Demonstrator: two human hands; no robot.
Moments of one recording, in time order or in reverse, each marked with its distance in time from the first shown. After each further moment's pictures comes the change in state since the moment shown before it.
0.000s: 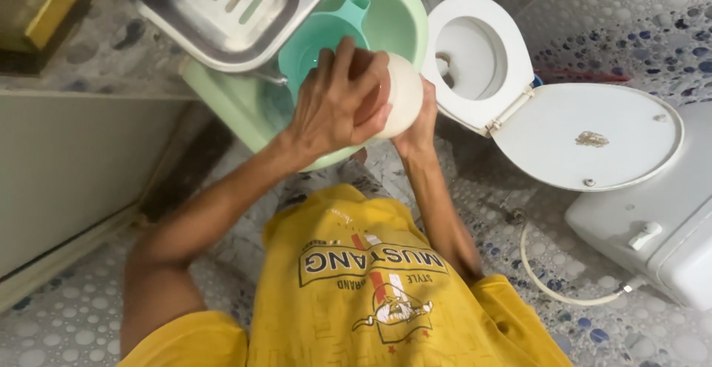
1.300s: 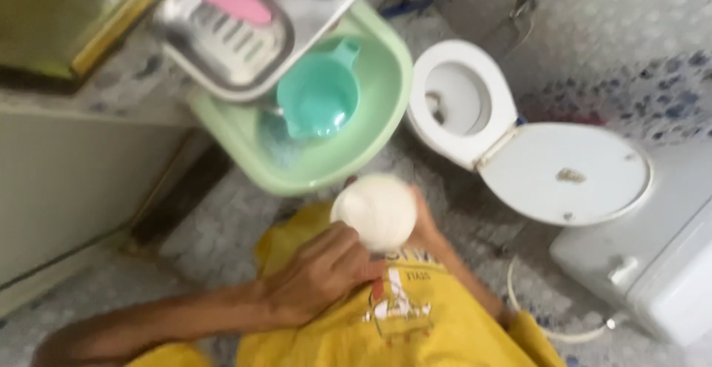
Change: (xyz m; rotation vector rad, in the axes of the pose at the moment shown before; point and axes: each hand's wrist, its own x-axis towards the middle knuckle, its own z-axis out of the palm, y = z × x) left_hand -0.065 0.136 -0.095 -0.421 -0.245 0.082; right_hand -0.098 -0.031 -0.033 0.033 -0.120 0.607
